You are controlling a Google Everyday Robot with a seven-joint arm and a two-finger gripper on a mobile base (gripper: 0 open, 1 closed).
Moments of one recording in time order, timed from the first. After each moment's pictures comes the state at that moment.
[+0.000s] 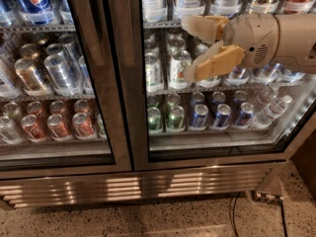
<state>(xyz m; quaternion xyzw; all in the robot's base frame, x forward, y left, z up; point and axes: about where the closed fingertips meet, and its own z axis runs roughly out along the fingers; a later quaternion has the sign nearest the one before) 0.494 -0.059 1.030 -0.50 0.53 0.45 0.52</state>
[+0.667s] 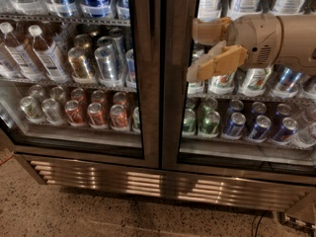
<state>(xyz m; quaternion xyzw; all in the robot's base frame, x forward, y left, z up) 0.494 -0.059 1.030 -0.50 0.53 0.45 0.52</state>
